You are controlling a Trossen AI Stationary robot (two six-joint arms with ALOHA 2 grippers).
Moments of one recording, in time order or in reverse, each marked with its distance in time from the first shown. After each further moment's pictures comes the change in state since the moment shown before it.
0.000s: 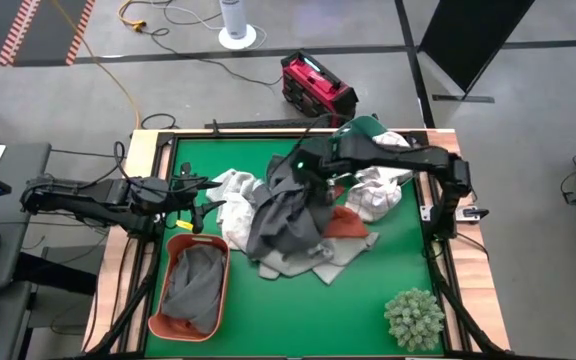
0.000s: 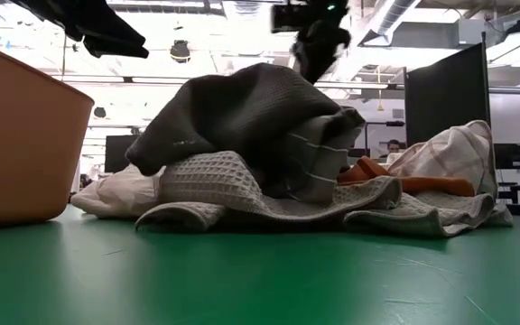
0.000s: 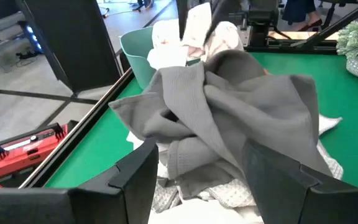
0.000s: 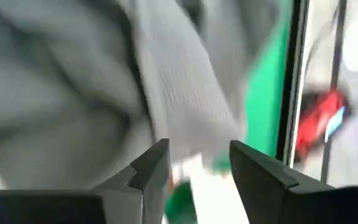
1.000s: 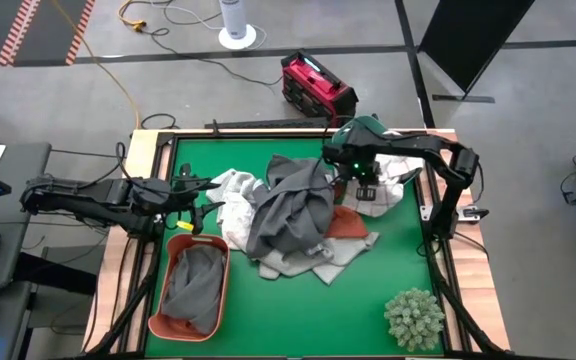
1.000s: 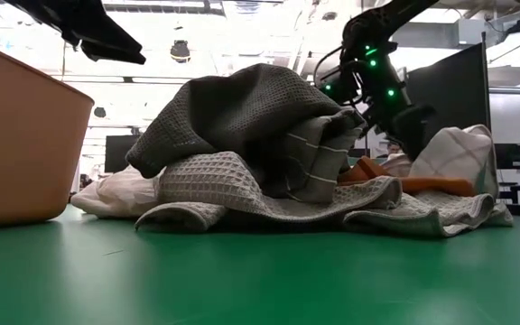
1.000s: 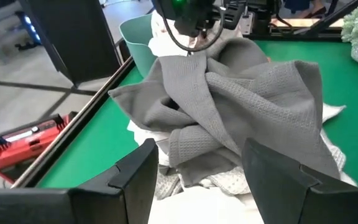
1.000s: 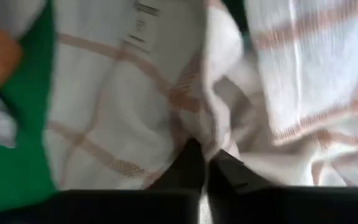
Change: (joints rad) left arm 0.000 0.000 0.000 -0.046 0.000 -0.004; right arm -0.296 -0.033 -0.494 -0.225 -0.021 0.076
